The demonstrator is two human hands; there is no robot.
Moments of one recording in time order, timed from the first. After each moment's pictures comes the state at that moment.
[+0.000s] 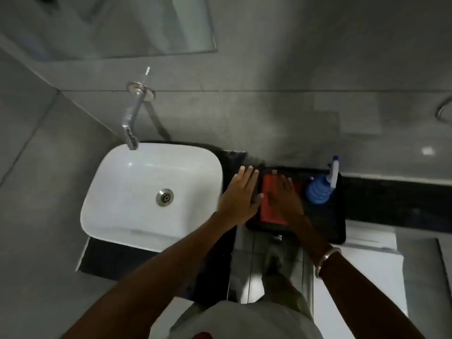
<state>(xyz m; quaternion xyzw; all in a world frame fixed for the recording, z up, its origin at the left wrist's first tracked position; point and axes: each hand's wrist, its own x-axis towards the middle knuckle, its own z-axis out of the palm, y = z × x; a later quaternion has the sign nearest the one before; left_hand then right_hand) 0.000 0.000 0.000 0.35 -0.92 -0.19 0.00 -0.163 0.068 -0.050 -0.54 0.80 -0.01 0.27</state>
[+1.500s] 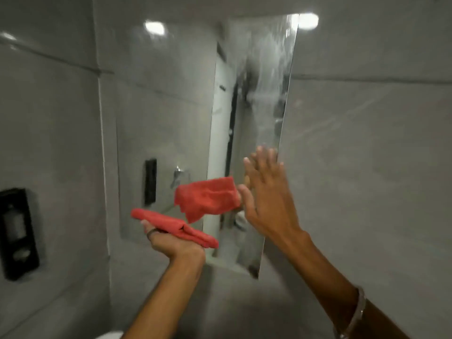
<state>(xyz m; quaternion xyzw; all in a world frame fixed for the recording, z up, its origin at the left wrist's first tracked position) 0.062 -0.179 0.391 0.18 -0.06 -0.56 0.81 -0.098 -0.124 0.462 -0.67 0.60 -0.31 -0.29</state>
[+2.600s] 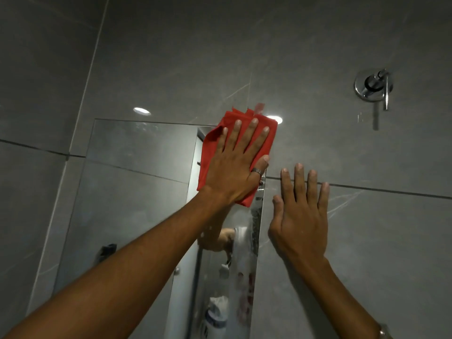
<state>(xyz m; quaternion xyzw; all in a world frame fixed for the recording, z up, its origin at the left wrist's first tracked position) -0.038 -0.257 0.701 0.27 -0.74 0.33 0.52 -0.190 -0.178 0.605 -0.43 0.61 -0.38 -0.55</state>
